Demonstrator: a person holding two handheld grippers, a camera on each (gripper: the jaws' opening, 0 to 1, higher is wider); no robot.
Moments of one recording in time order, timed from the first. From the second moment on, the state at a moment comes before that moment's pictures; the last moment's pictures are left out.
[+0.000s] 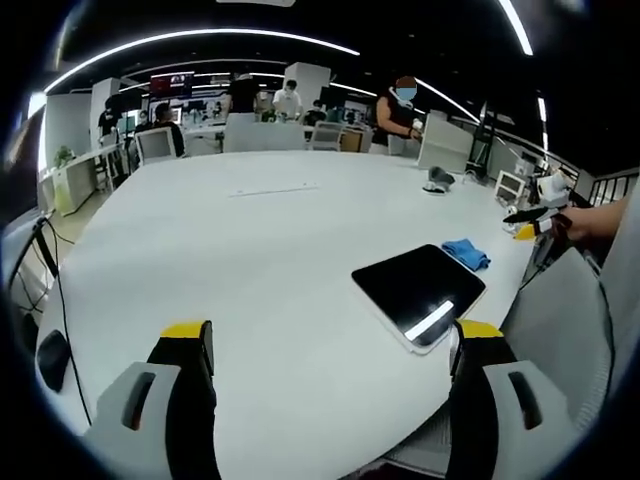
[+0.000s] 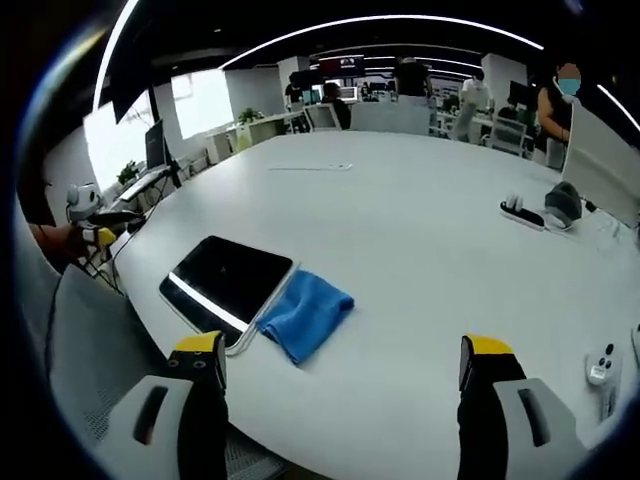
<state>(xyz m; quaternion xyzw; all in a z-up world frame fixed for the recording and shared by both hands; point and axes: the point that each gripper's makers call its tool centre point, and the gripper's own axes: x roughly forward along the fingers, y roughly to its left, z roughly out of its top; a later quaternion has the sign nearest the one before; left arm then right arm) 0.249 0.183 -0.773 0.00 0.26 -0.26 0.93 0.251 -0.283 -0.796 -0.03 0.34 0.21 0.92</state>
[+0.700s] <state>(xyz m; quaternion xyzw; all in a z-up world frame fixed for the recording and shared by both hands) 0.270 0.172 -0.758 0.02 0.24 -0.28 0.93 0.229 -0.302 -0.809 -0.01 0.35 0.17 0.92</state>
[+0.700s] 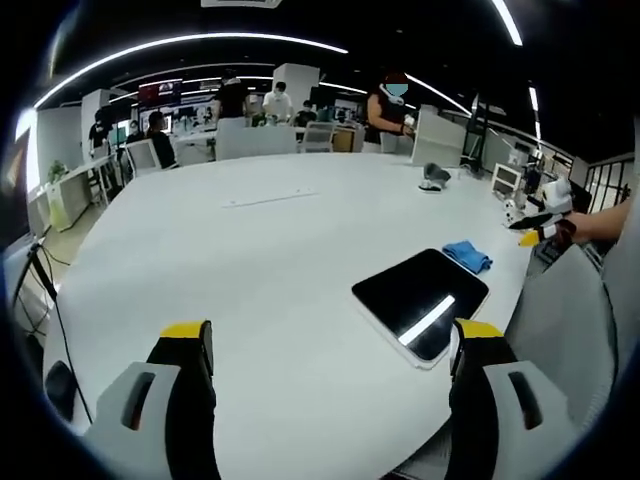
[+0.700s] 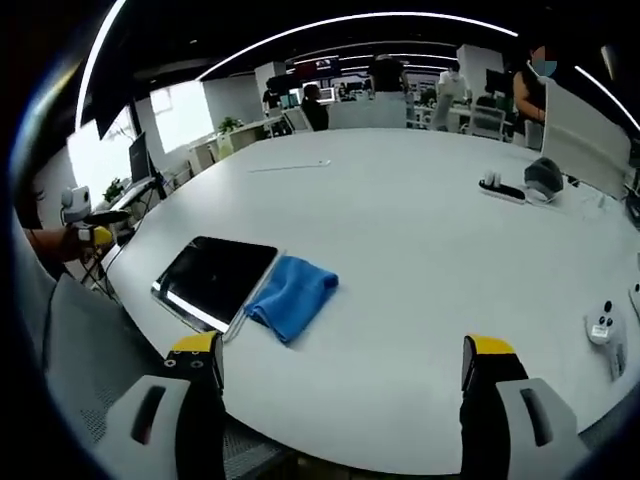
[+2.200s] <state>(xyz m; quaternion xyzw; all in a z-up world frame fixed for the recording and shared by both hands) 0.276 0.196 -0.756 0.02 0.23 -0.24 0.94 0.245 -0.316 -0.793 -0.01 0.32 0.15 0.94</state>
